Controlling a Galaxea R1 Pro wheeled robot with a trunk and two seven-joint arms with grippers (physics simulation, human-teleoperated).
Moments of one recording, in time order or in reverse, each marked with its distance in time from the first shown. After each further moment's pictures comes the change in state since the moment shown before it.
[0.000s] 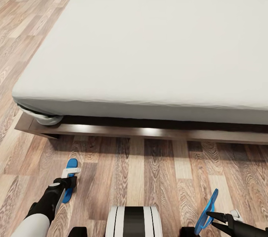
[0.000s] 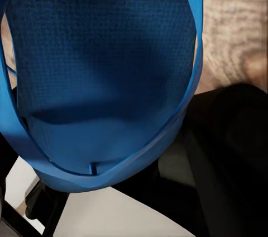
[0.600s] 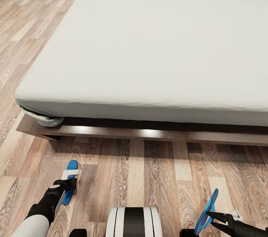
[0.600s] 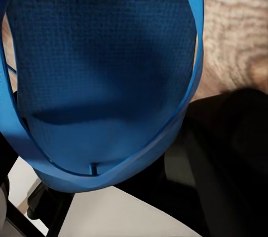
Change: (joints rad) left arm 0.001 0.006 -0.004 0.033 0.000 -0.020 0.002; right arm 0.000 0.000 0.000 0.000 0.000 0.000 0.000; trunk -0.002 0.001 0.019
